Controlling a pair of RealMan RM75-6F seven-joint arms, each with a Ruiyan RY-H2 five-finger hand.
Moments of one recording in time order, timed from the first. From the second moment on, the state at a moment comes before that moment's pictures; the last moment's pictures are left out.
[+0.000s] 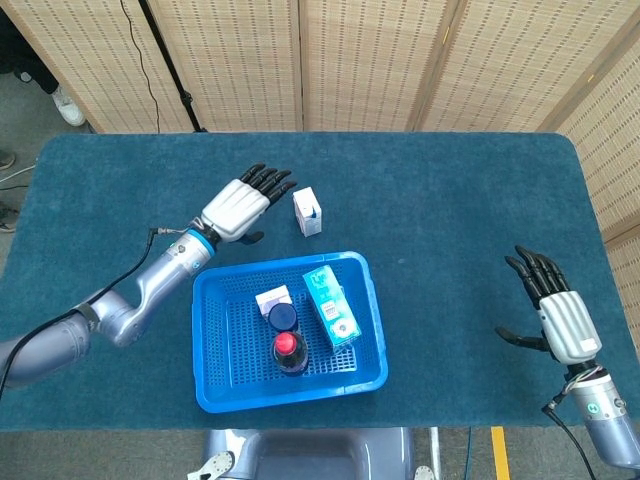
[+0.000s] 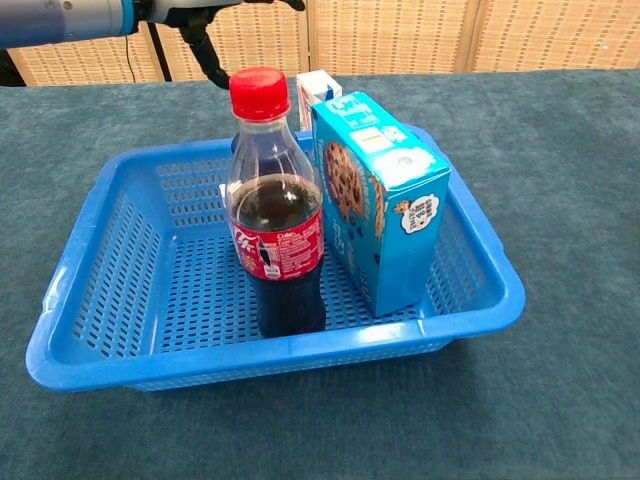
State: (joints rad) left arm -1.06 -1.43 -0.25 -1.21 1.34 0.68 0.05; right arm 0.27 -1.24 0.06 -1.32 -1.63 1.50 0.39
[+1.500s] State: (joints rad) left arm -1.30 -1.81 -0.26 -0.65 1.19 0.55 0.12; right arm 0.26 -1.23 0.09 -1.32 -1.59 1.50 0.38
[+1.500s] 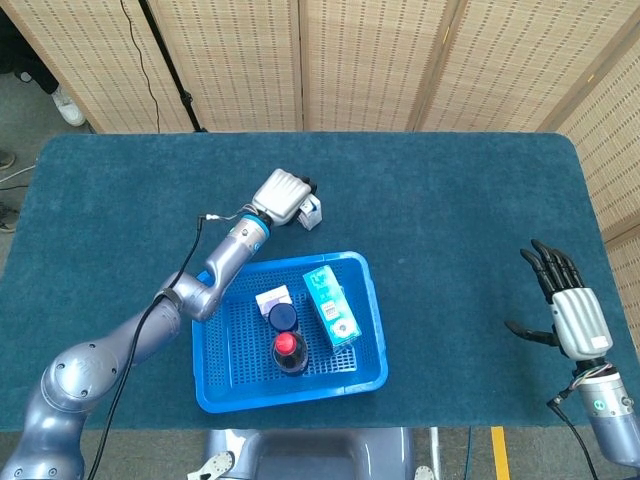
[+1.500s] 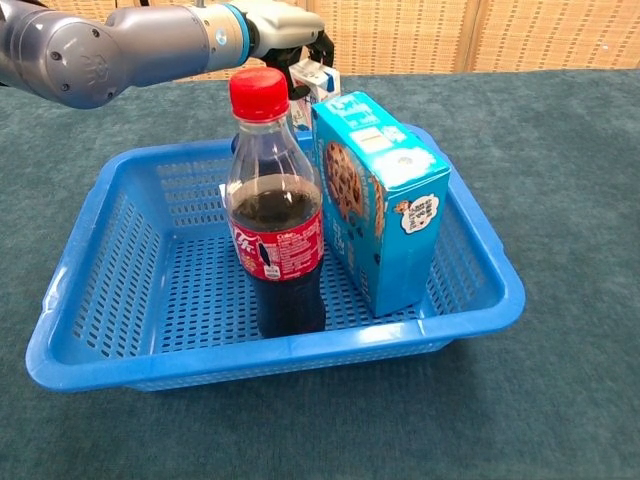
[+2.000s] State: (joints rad) left arm -1.19 -1.54 -0.26 -1.03 1.25 0.72 0.11; right arm 0.26 -1.24 0.08 -1.33 -1.61 1.50 0.37
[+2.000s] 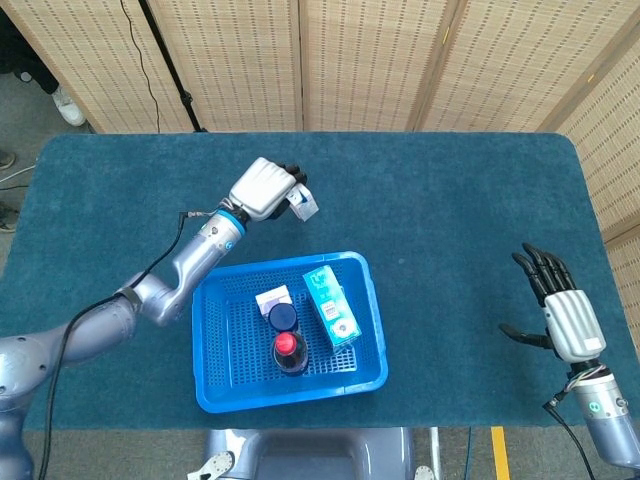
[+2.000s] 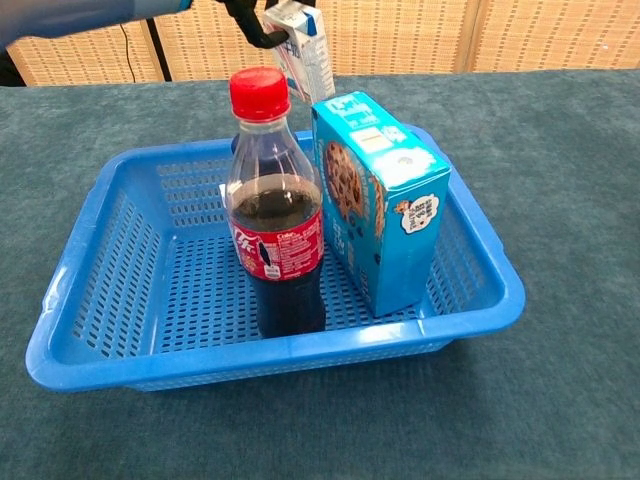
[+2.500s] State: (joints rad) left arm -0.89 -1.05 -0.14 -1.60 1.54 1.05 -0.05; right arm 0.27 -1.26 0.08 -1.33 -1.61 1.49 0.32
